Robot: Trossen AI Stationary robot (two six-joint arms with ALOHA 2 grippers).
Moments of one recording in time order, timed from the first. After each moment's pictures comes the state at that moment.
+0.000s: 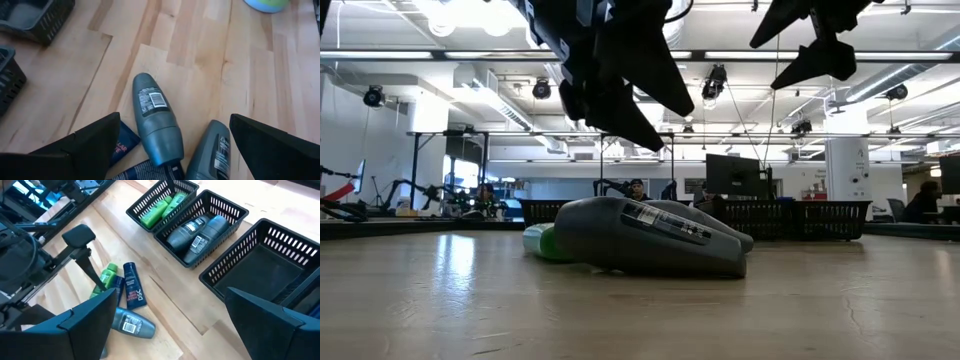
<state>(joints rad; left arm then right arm) -0.30 1.76 1.24 -0.25 -0.25 -0.50 0.16 1.07 0.93 -0.60 0.36 0.86</state>
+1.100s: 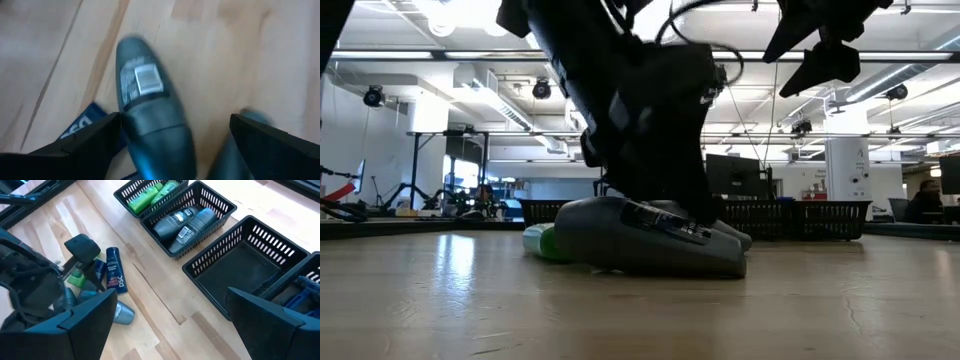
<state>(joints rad) -0.31 2.02 1.41 -0.37 -0.25 -0.51 0.16 1.07 0.93 -0.68 0.37 0.77</state>
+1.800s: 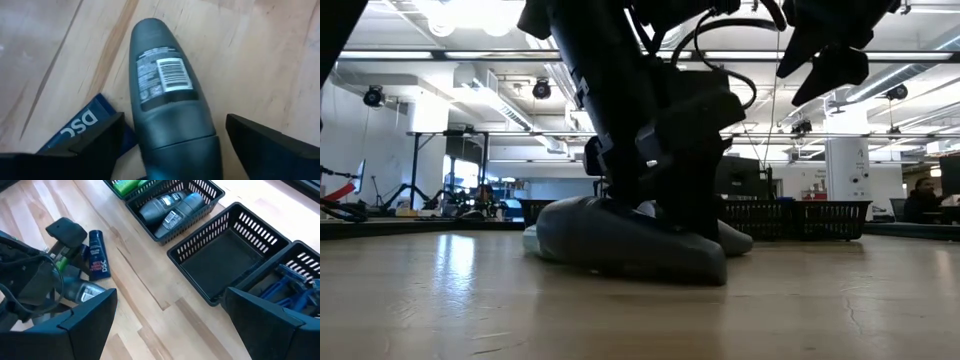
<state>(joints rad) -0.30 2.12 1.55 -0.53 -0.29 -0.60 0.16 1.07 0.93 -0.78 0.37 0.76</state>
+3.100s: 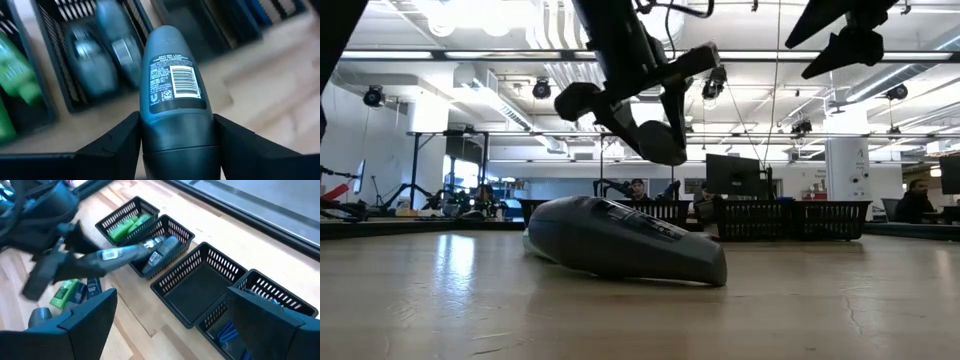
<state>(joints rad) -0.13 1.94 1.61 -0.75 -0.52 -1.21 0.16 0.88 0.93 -0.81 0.51 0.75</state>
